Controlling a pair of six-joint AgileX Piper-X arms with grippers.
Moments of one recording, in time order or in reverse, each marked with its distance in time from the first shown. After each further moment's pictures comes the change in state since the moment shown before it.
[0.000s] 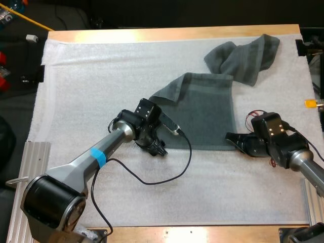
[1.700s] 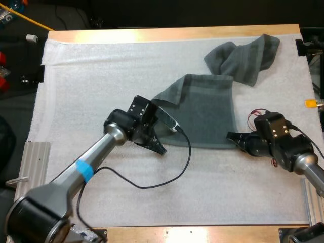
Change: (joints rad) left arm -0.001 -0.177 -0.008 0.096 0.017 -0.008; right arm 0.000 -0.083 0.000 0.012 0.000 -0.012
